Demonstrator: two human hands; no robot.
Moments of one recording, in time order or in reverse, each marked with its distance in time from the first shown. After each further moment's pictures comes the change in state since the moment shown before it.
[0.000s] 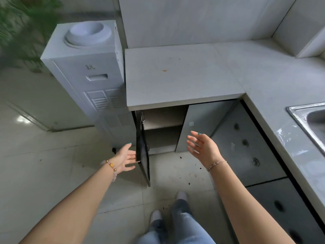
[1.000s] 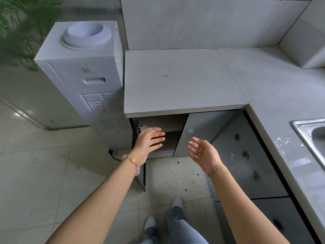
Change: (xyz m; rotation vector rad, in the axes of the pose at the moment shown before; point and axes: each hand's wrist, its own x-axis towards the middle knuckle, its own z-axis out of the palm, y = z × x) left_hand -0.024 0.072 0.087 -0.200 -0.125 0.480; right_hand 0.053 -0.019 -0.009 -0.002 0.058 0.060
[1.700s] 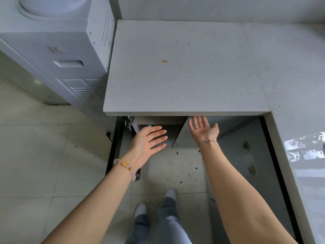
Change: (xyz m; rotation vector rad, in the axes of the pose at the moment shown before) left_hand 0.073 -0.003 0.053 -0.312 0.082 -0.237; right_hand 0.173 -0.067 0.019 0.689 0.059 0.093
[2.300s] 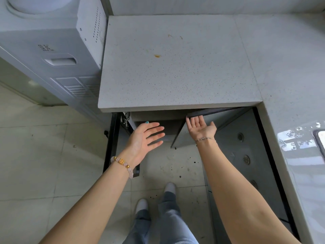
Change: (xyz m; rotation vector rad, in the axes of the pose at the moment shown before) left_hand -0.016 -0.005 0.006 0.097 -0.021 0.030; right_hand -0.017 -0.005 -0.015 0.094 0.031 0.015
